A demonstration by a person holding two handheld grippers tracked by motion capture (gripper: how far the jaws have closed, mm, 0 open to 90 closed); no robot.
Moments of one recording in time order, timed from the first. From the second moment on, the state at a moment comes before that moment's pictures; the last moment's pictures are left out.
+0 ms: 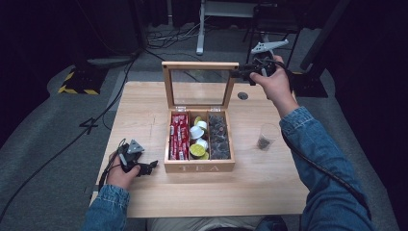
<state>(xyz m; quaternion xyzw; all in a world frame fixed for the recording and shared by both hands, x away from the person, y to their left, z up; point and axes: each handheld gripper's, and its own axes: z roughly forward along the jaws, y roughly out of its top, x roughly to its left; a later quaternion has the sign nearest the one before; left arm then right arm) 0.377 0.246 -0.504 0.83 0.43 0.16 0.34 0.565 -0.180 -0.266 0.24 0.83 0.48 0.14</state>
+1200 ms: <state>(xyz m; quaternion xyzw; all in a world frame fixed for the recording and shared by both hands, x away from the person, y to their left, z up) 0.378 0.246 -0.504 0.83 0.42 0.16 0.34 0.467 -0.185 -0.304 0.21 0.85 0.45 0.16</state>
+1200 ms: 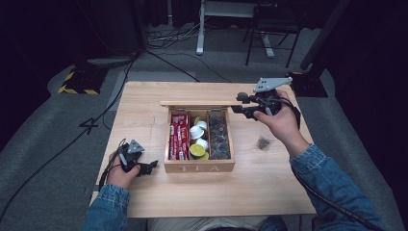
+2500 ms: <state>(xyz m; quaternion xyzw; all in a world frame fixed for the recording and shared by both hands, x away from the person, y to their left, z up) 0.378 0.245 -0.504 0.82 0.43 0.16 0.34 0.396 -0.188 -0.389 0.22 0.87 0.42 0.17</state>
